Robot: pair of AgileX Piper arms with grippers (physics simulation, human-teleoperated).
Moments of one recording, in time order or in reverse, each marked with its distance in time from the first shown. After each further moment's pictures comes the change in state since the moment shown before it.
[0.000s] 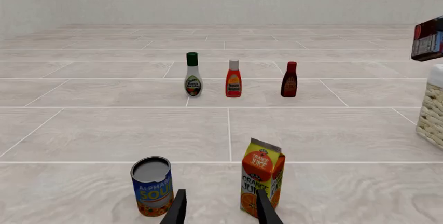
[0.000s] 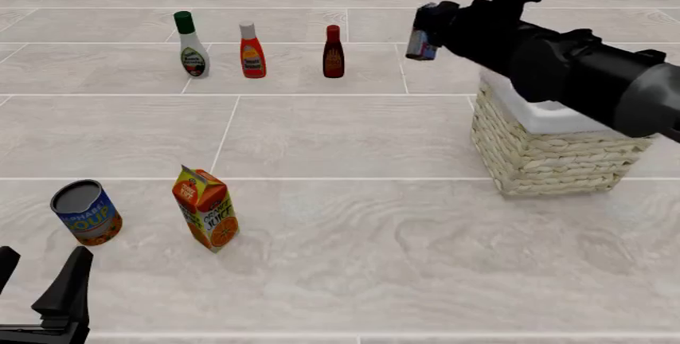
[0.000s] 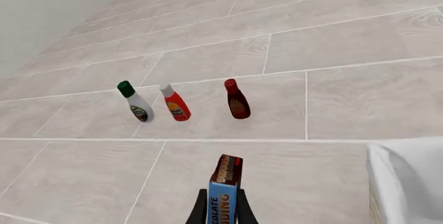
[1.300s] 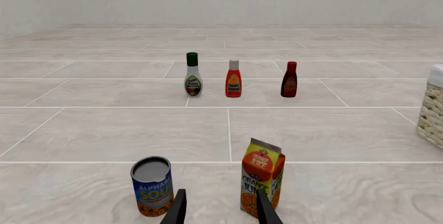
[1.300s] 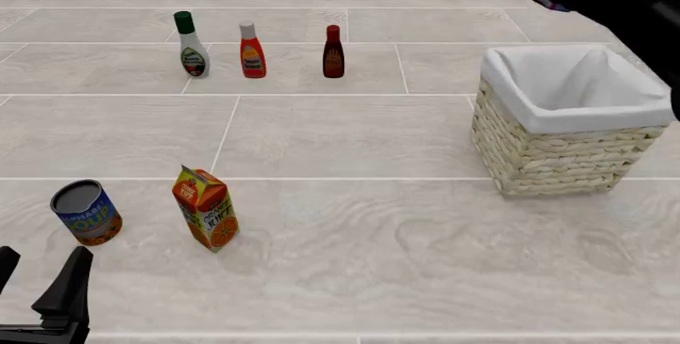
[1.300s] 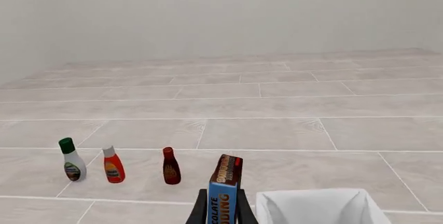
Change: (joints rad) left arm 0.000 0.000 0.000 0.000 0.000; right arm -0.213 -0.401 0.265 -0.179 -0.255
